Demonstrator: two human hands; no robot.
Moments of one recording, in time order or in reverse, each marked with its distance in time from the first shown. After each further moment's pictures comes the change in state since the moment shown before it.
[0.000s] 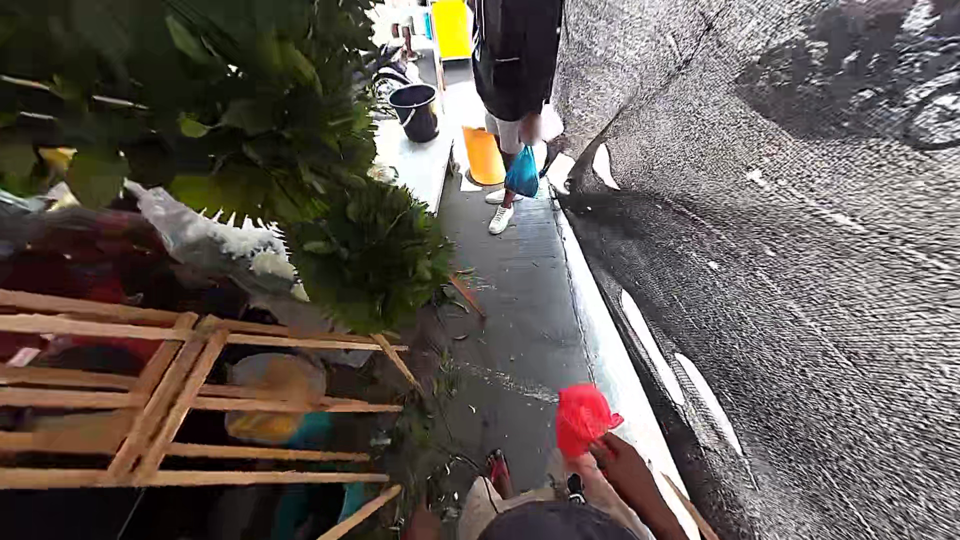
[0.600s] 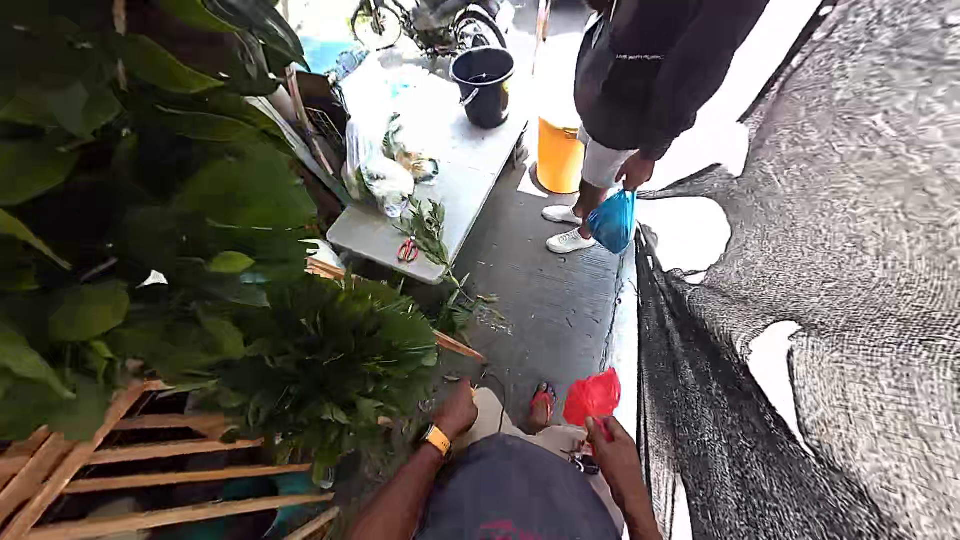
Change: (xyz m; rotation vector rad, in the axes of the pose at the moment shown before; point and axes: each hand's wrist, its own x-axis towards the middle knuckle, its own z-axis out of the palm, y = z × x) left_hand 0.288 0.549 -0.152 0.076 0.000 0.067; right_hand 0.467 -0.238 -0.205 0.188 0.024 -0.115
